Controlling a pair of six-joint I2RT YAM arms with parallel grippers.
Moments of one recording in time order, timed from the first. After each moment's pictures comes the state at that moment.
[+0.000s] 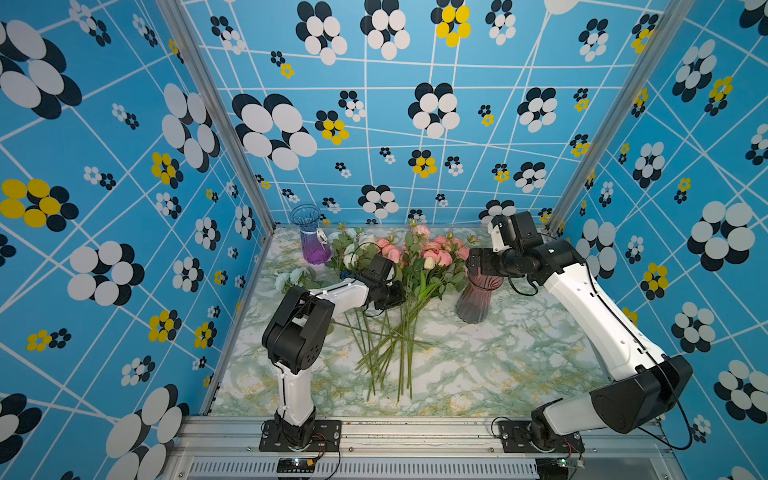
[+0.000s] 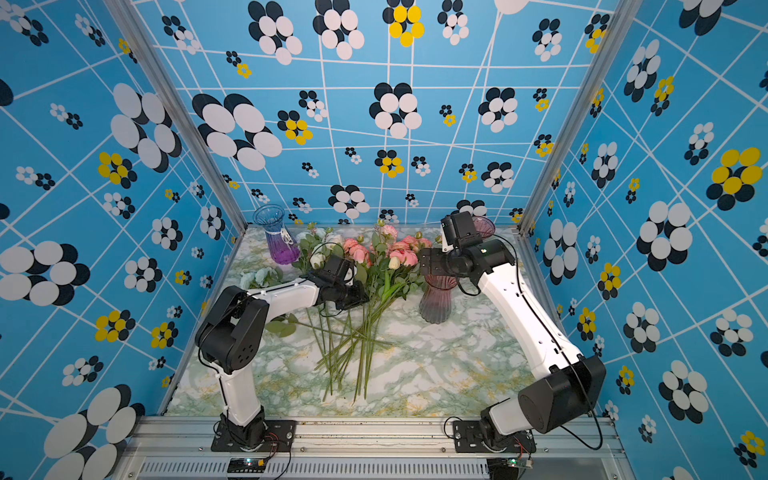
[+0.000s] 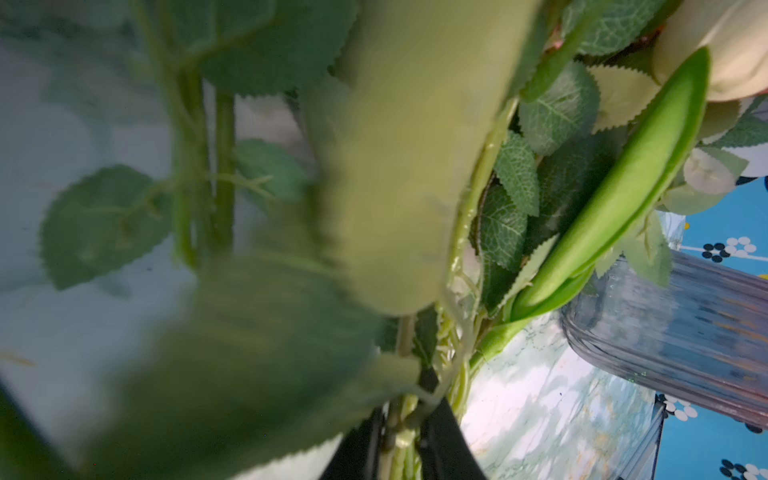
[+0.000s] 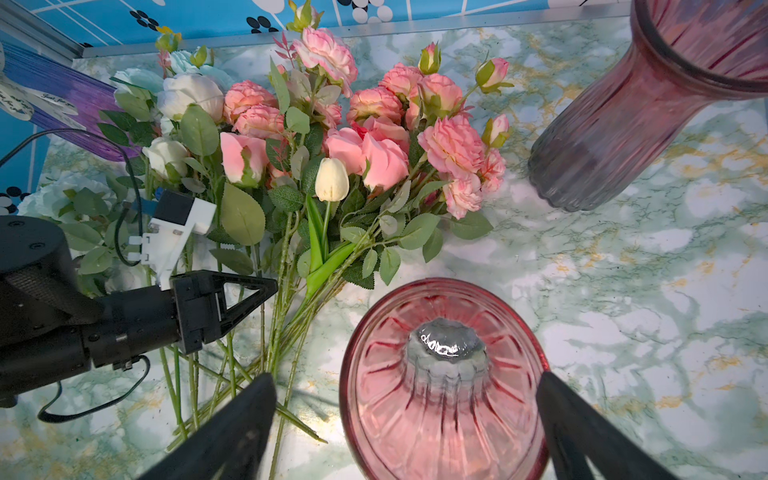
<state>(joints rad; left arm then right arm) -0.49 1.91 1.19 -0.25 0.34 -0.69 0.37 1.47 1.56 -0.99 0.06 0.30</state>
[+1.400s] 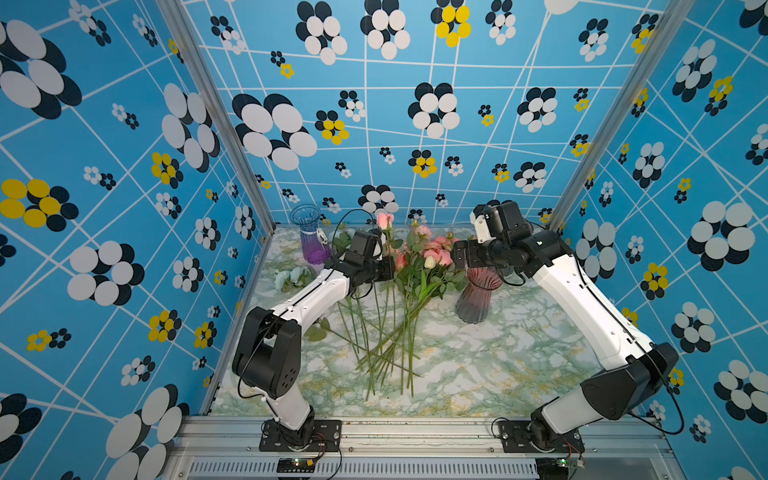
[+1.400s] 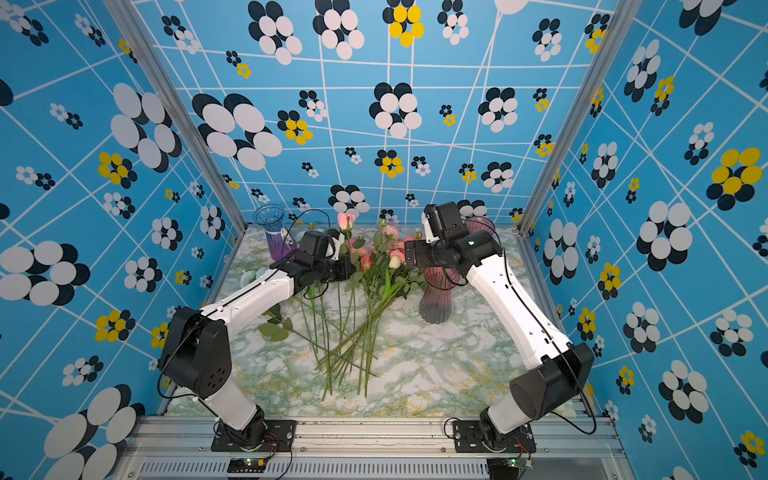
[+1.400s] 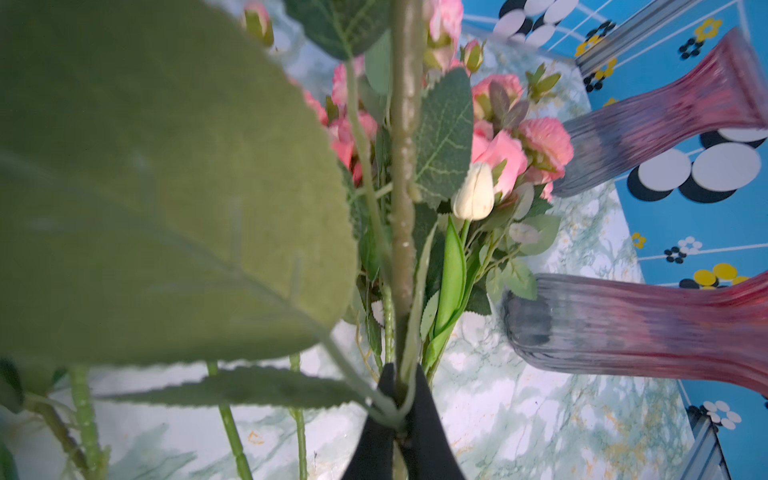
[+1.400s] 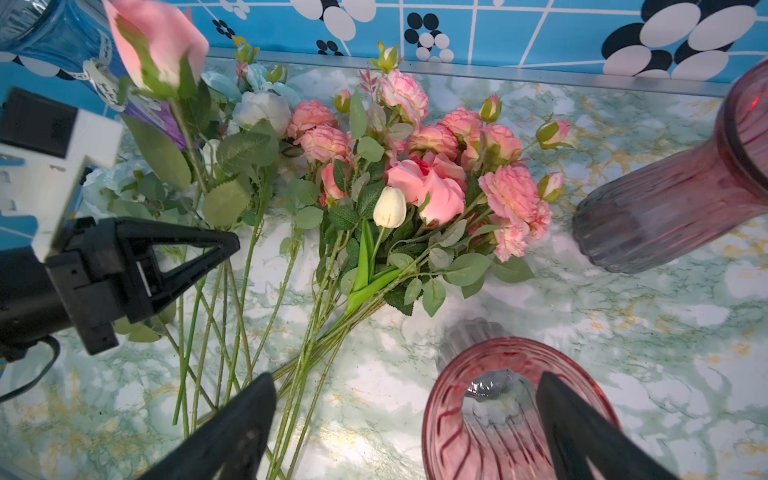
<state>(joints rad) -0.40 1.66 1.28 -0.30 0.27 -0.46 0.47 1.57 1.72 -0.97 0.04 0.24</state>
